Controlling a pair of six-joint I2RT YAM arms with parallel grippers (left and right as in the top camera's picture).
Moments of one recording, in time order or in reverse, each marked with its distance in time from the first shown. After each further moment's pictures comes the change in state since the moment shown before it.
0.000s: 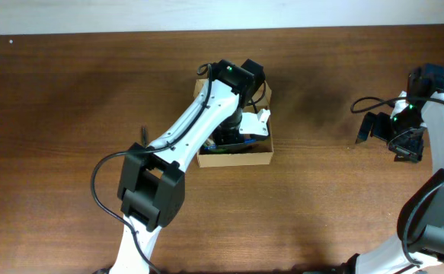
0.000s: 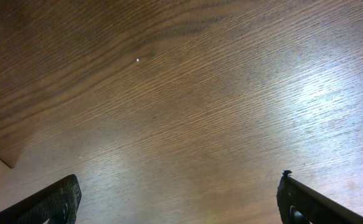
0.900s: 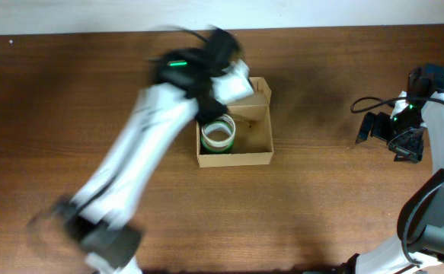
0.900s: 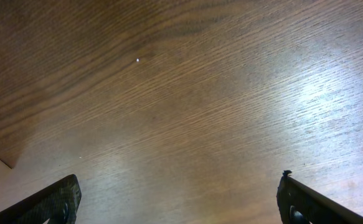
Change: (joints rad) left arm 0.104 -0.365 -0.018 0.137 -0.106 -0.281; right arm 0.000 0.000 0.000 0.000 0.000 0.001
